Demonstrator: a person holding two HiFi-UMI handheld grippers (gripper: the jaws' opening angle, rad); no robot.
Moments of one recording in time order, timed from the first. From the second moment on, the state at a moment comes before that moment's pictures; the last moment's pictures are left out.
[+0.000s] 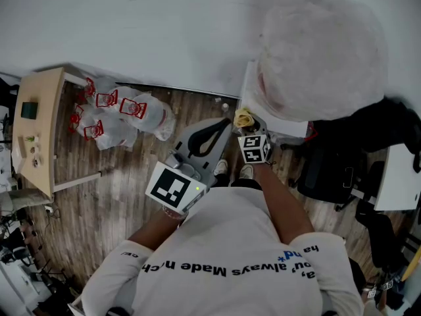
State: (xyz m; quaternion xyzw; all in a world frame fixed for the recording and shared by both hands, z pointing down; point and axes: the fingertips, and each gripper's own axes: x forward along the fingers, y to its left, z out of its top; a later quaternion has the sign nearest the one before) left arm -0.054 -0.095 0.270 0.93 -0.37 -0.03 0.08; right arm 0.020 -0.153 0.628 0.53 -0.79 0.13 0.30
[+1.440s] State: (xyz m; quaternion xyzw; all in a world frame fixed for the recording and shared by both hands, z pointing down) left arm -0.046 -0.088 0.263 0.93 -0.36 -0.02 0.07; right arm 0.083 -0.163 0.608 0.59 -0.75 0.10 0.27
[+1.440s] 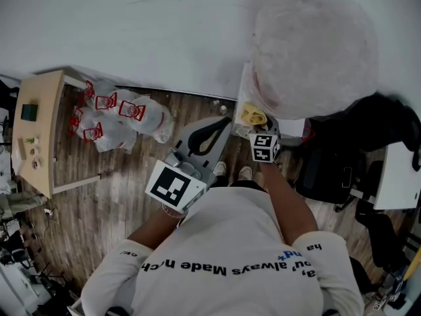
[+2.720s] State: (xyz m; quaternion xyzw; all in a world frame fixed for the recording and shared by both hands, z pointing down) left arm -0.021 -0.092 0.261 0.93 -0.35 -0.03 0.07; right arm 0.121 -0.149 0.626 0.58 -0.76 0.10 0.28
